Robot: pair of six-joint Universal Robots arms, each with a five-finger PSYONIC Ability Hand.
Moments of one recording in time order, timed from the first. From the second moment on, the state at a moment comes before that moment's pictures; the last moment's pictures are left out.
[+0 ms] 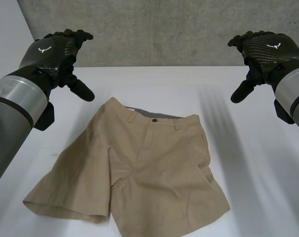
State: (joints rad) left arm 4.28 -1.62 -1.47 3.11 -1.61 3.13; right arm 1.93 -1.45 1.35 0.14 1.55 2.95; left_hand 0.17 0.21 0.22 0.21 0.05; right_hand 0.15 0.21 0.19 0.23 0.05
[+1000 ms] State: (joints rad) left arm 4.06 -1.89 -1.60 3.13 -1.94 3.03; right arm 1.93 -1.27 1.35 0.15 1.40 2.63; left_hand 0.17 0.21 0.22 0.21 0.05; right_hand 0.15 0.21 0.19 0.23 0.05
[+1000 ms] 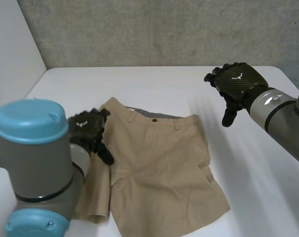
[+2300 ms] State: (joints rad) left arm 4.24 -2.37 -1.02 3.74 -1.66 3.47; right arm 2.16 -1.23 1.57 0.11 1.10 2.76; left_hand 1.04 1.07 1.07 1.07 0.89; right_hand 0.61 0.72 0.72 0.72 0.56
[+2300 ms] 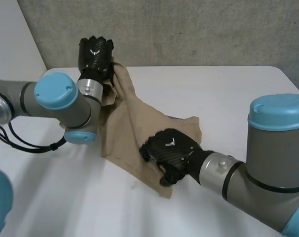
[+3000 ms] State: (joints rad) left arm 3.94 -1.93 -1.63 3.42 -2.02 3.30; right arm 1.92 -1.11 1.48 -0.03 1.34 2.90; left_hand 0.20 0.20 0.21 0.20 0.05; right_hand 0.34 0.40 0.39 0.38 0.21
